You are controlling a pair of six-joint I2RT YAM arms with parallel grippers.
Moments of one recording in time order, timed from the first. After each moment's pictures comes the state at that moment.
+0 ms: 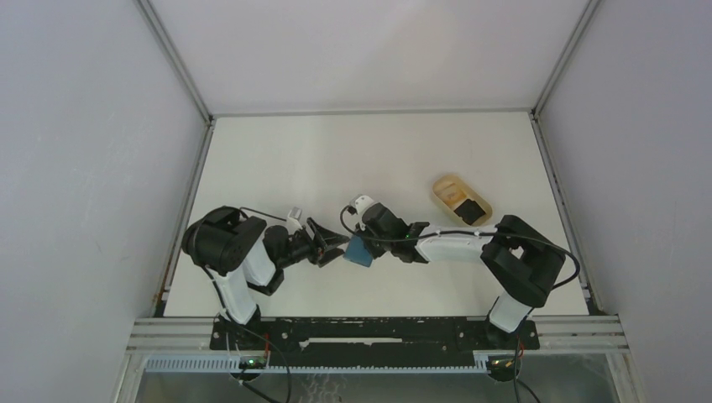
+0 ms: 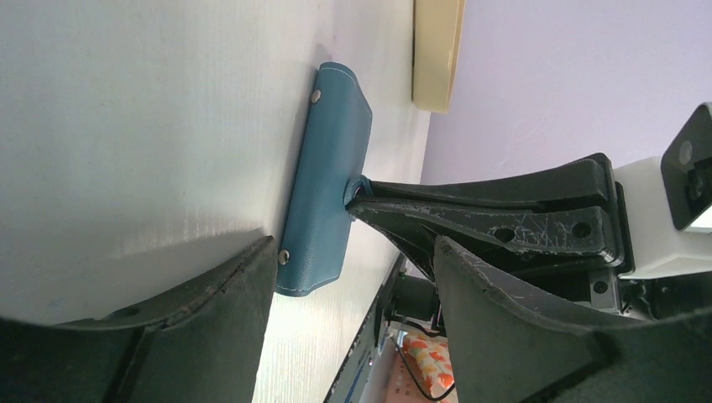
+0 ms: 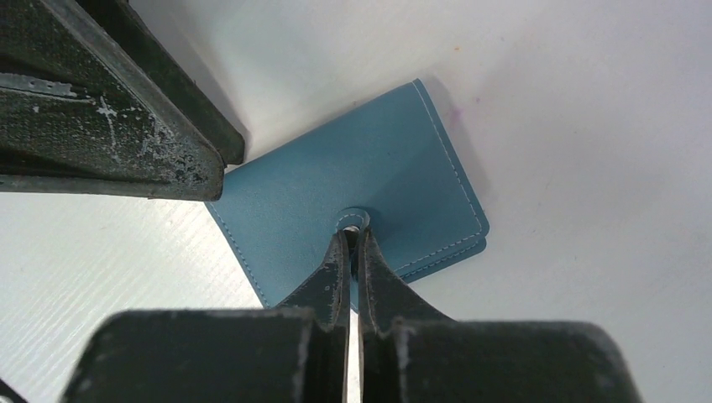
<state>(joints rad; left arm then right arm) -0.39 1.83 0.14 1.34 0.55 -1.31 0.94 1.67 0.85 -0.02 0.10 0.17</state>
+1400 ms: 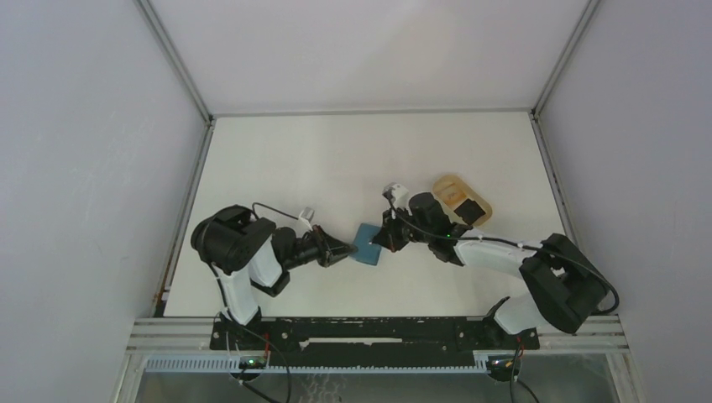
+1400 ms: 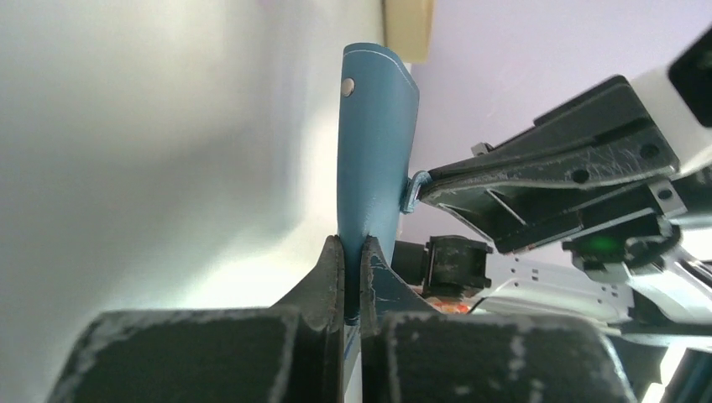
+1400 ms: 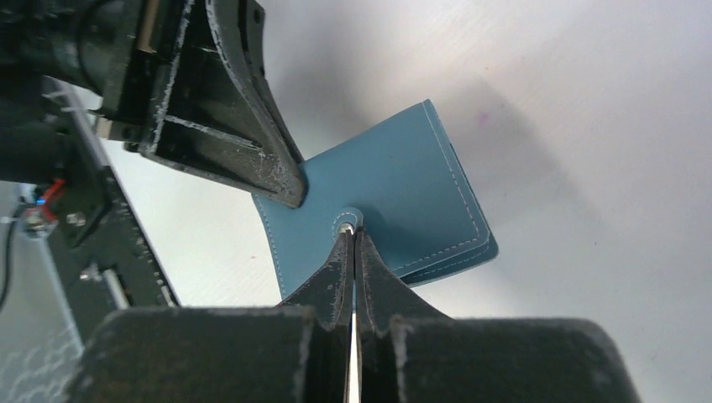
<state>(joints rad) -0.48 1.88 0.16 1.41 0.56 -1.34 0.72 1.45 0.64 0.21 -0.33 0.28</state>
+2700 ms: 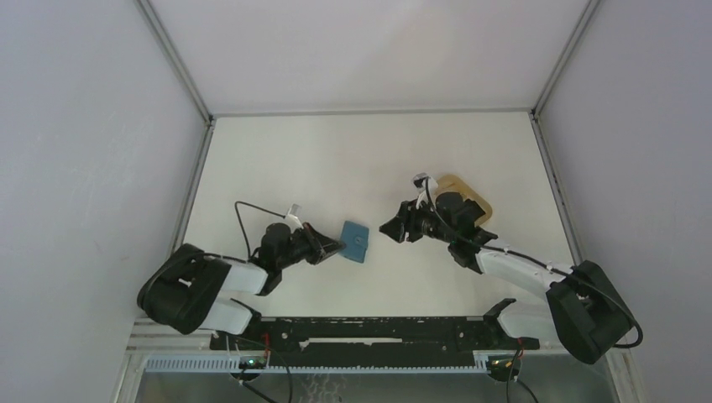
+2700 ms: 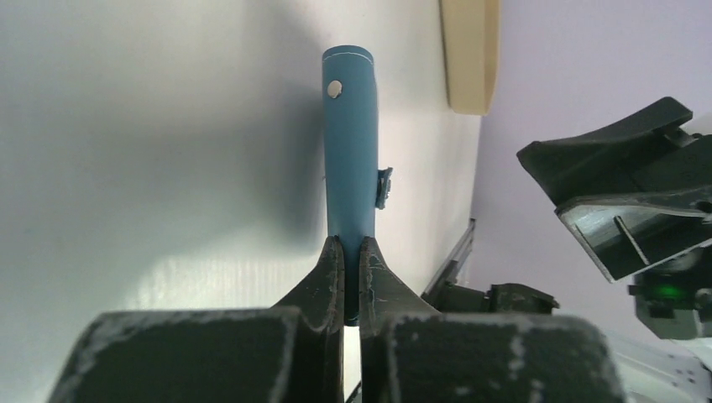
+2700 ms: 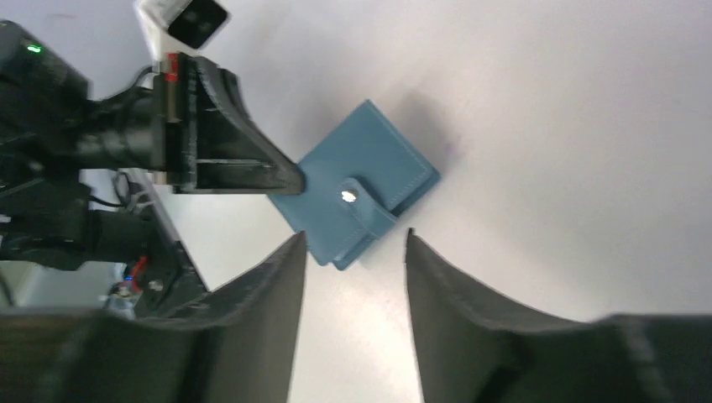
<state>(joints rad) -0.47 1.43 0.16 0.88 0.40 -1.16 0.58 1.21 0.50 0.31 -0.41 0.49</state>
